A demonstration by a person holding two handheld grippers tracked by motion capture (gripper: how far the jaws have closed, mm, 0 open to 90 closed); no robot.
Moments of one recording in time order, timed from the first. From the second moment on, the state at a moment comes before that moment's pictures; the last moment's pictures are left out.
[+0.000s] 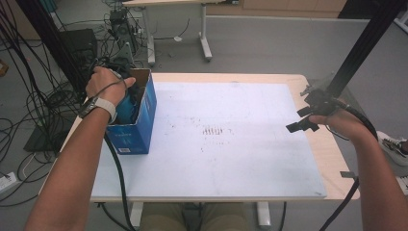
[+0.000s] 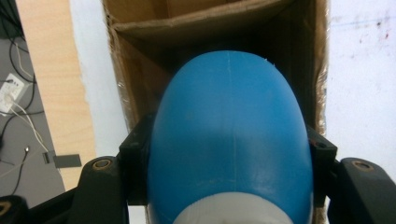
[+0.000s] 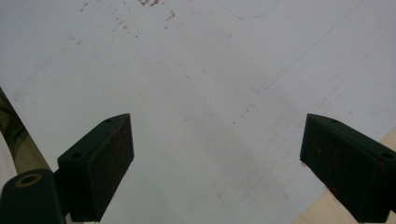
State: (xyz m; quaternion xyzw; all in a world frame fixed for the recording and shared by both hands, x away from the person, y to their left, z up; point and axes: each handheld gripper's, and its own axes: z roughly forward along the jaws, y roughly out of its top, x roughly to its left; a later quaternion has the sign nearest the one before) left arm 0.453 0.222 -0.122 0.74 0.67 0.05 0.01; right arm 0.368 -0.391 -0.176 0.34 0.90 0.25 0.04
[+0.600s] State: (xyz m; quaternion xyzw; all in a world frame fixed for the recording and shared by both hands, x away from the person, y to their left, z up) left arm 0.454 0.225 -0.142 0.75 0.66 0.04 0.01; right arm 0.367 -0.391 -0.178 0.35 0.90 0.25 0.03
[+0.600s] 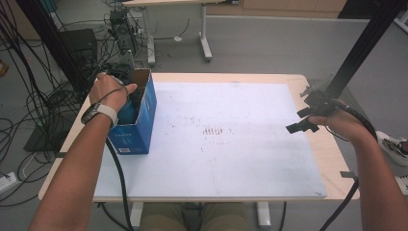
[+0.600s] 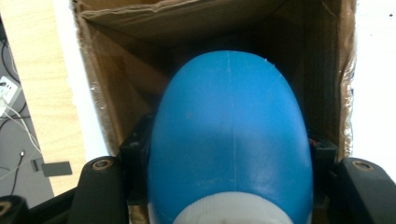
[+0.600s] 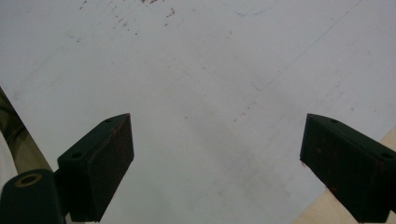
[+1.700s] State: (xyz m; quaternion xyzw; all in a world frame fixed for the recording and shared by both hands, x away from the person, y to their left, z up) left arm 0.455 0.228 -0.160 0.75 0.66 0.03 0.01; right arm 0.365 -0.394 -0.181 0.35 0.90 0.25 0.03
